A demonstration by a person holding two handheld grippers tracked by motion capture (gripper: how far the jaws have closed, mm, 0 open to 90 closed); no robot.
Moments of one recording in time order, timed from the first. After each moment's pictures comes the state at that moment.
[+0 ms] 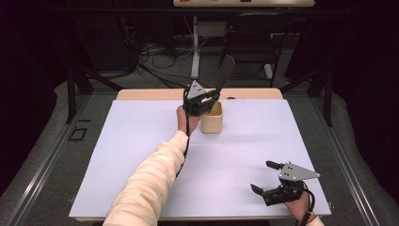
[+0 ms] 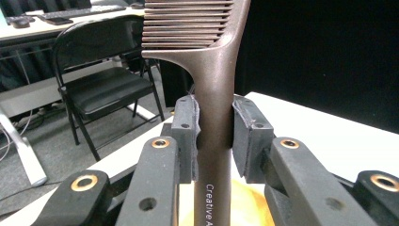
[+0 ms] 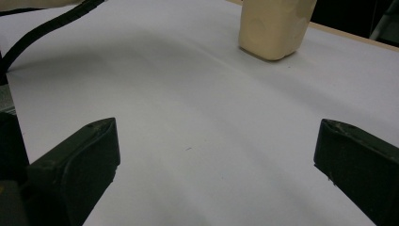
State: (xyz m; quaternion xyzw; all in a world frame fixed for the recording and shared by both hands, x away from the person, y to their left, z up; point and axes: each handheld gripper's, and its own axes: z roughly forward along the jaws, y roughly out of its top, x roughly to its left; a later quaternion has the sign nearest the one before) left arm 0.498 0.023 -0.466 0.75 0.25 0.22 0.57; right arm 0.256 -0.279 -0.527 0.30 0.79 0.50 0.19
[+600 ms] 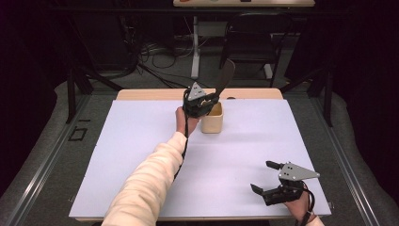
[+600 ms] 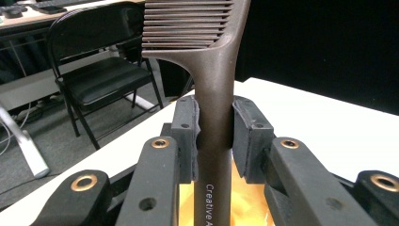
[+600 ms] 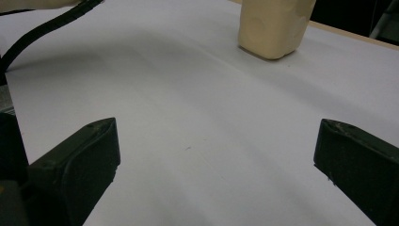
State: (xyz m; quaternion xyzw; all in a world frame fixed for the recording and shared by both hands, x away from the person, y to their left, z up) left arm 0.498 0.025 -0.471 0.77 0.25 0.21 0.55; right arm 0.257 -0.279 -0.527 0.30 0.79 0.50 0.19
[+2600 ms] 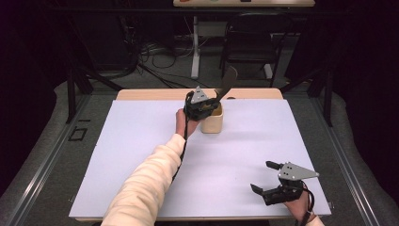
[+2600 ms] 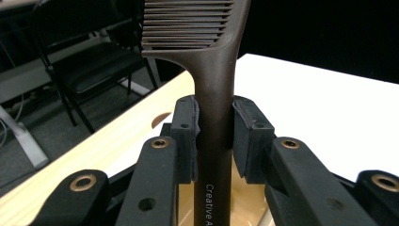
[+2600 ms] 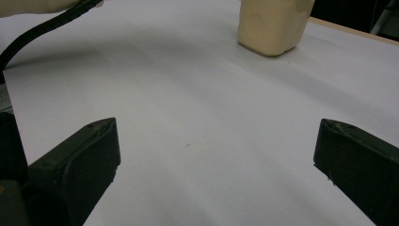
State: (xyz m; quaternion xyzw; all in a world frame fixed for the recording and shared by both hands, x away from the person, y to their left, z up) left arm 0.499 0.021 -0.484 0.80 0.24 0.21 0.52; right arm 0.257 -0.279 -0.529 0.30 0.79 0.50 0.19
